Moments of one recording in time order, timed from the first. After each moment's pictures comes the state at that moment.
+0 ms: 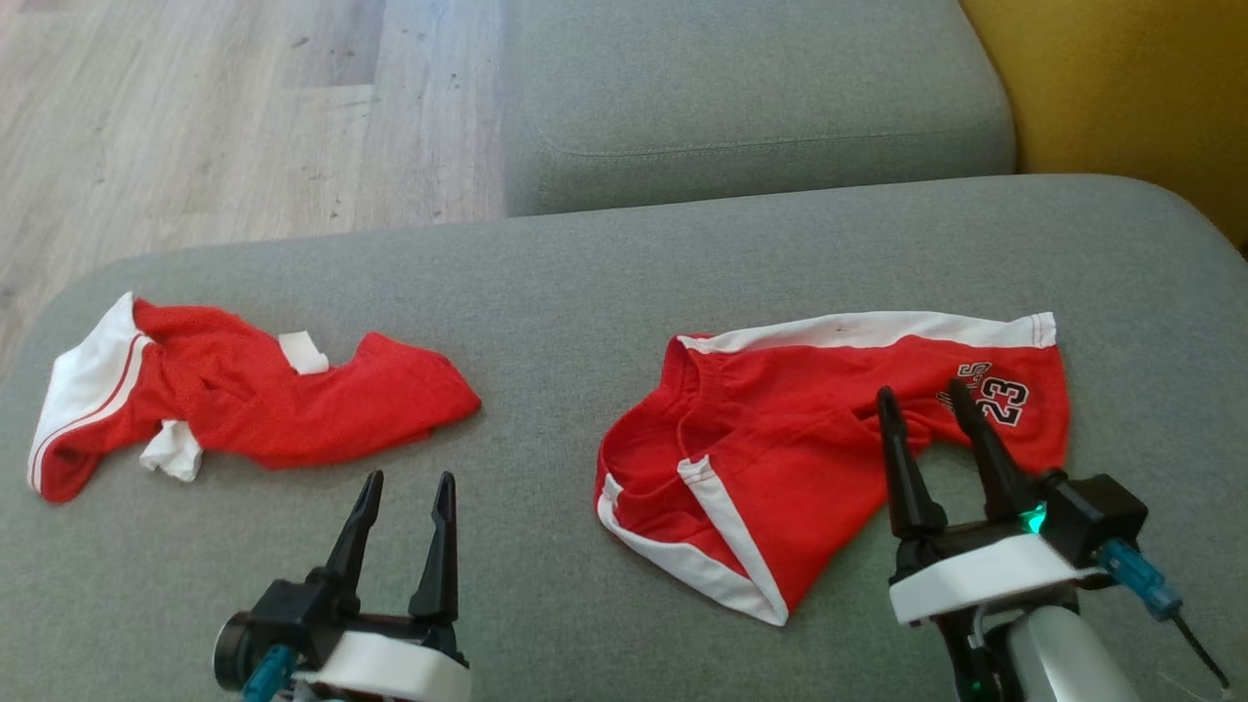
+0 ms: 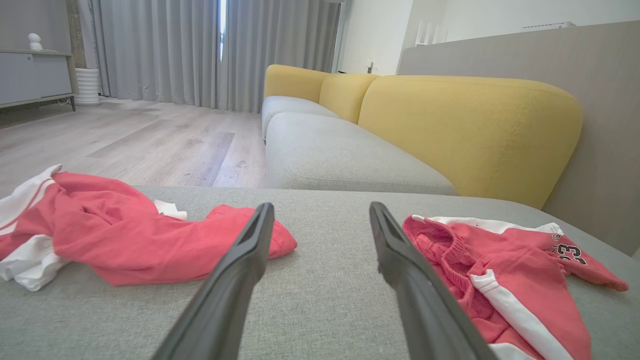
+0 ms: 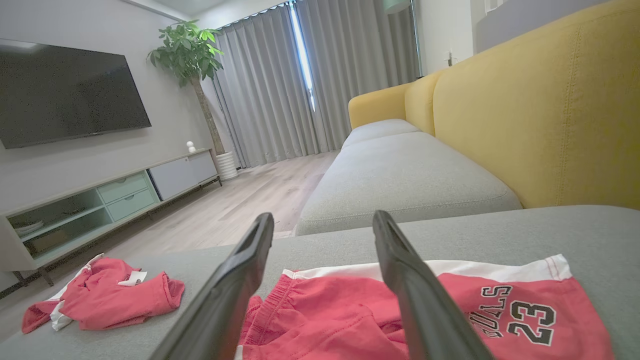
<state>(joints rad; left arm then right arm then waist) -0.01 0.06 -0.21 0.32 -0.26 -0.11 -0.25 -0.06 -0.05 0.18 0.27 0.27 0.13 -0.25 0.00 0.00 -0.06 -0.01</state>
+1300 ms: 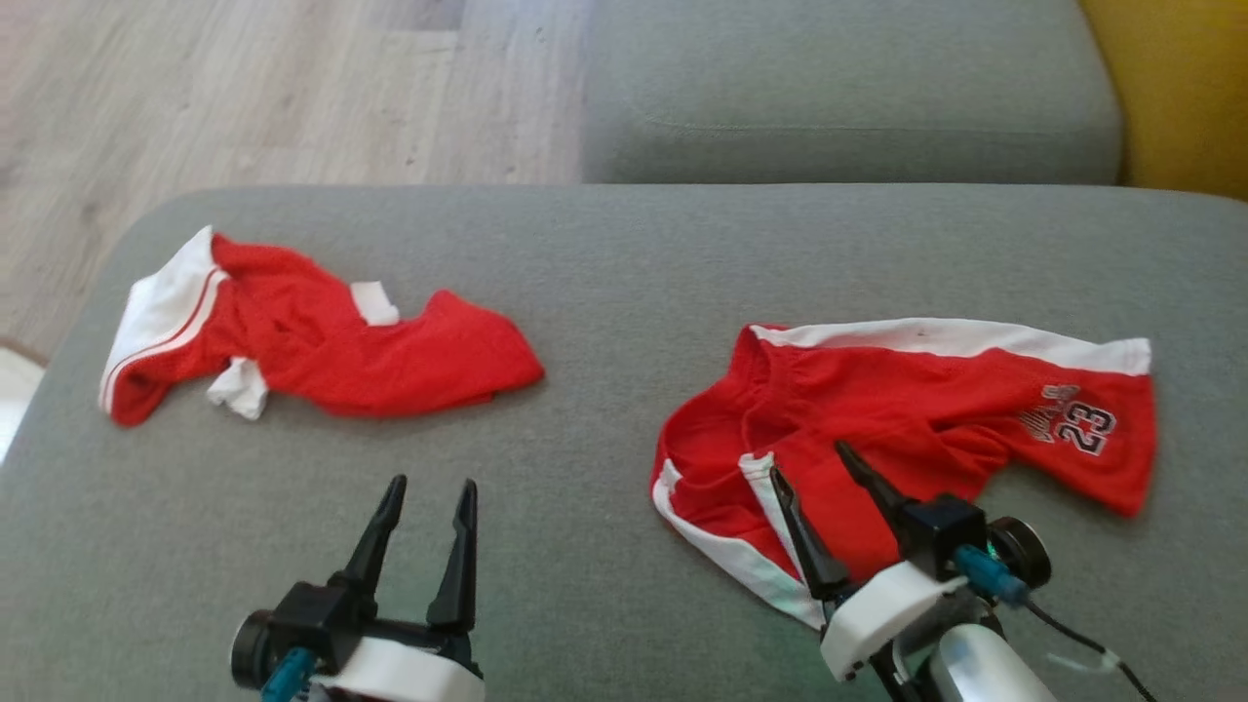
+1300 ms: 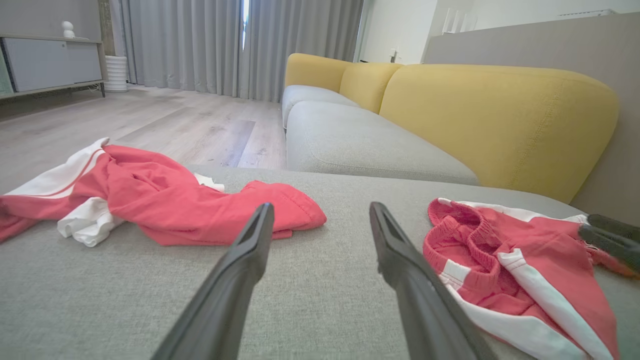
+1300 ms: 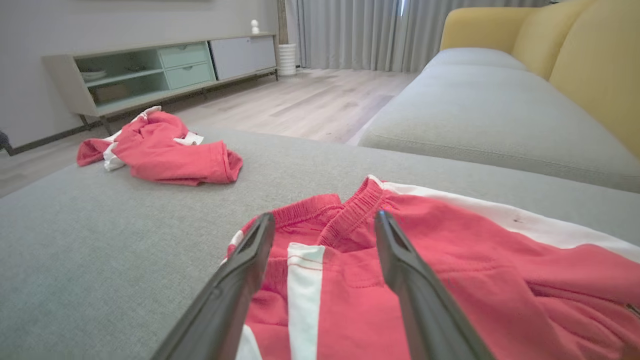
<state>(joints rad) -0.01 0.05 -0.23 0.33 -0.23 -0.12 -0.25 -0.12 -0.05 0.32 0.48 0.07 0.13 -0.20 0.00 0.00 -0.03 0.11</state>
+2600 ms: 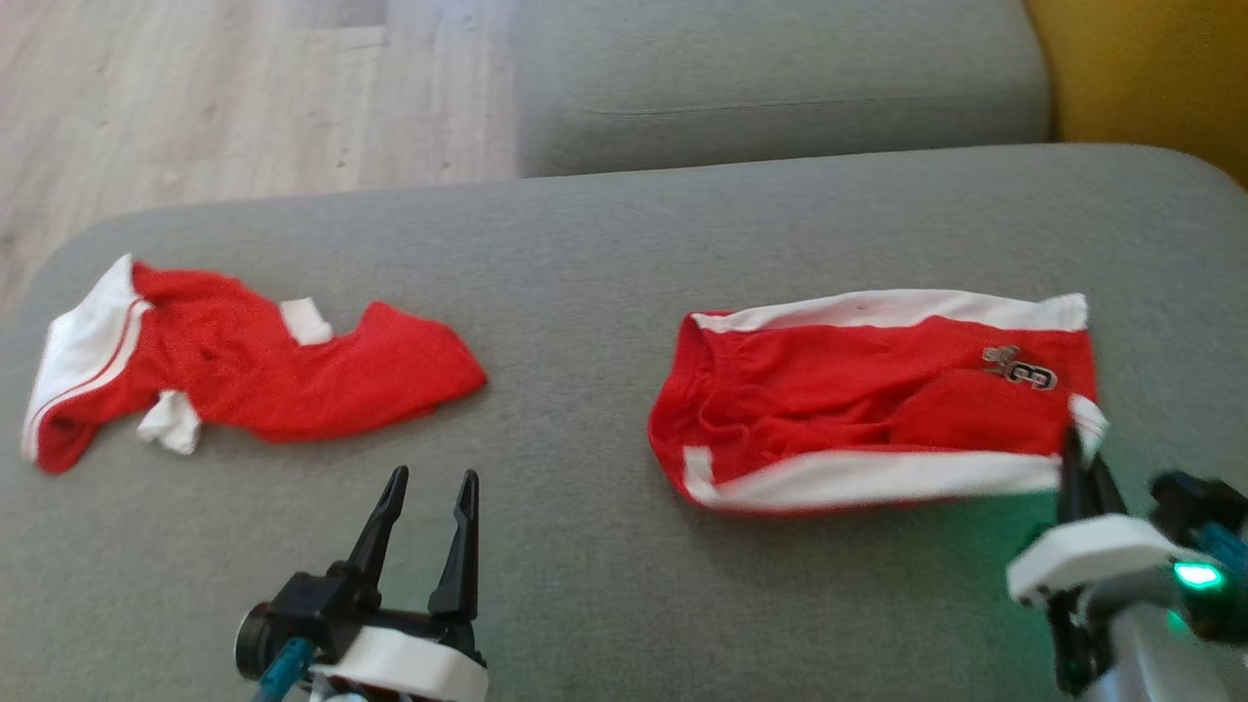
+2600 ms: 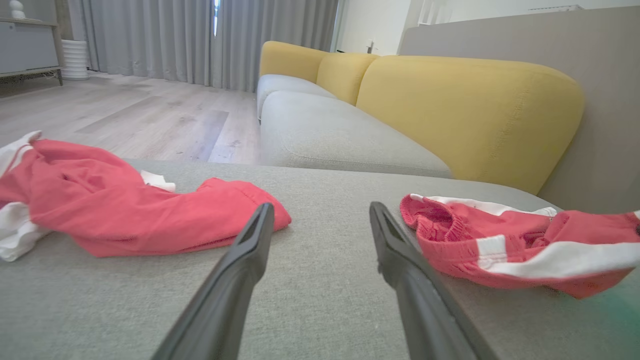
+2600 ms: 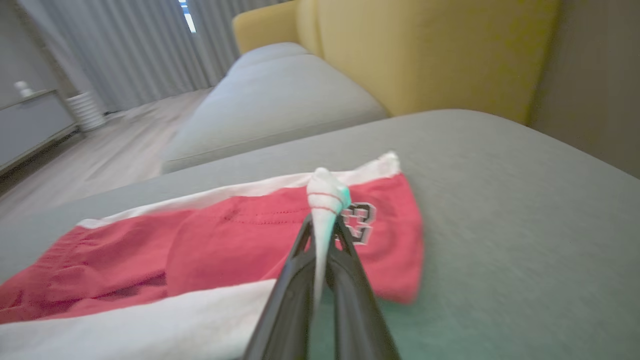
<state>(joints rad) -0.03 0.05 -0.24 0.34 -0.27 -0.12 -0.25 -0.23 -0.05 -0.20 0.69 0.12 0.13 -0.24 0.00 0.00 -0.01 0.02</state>
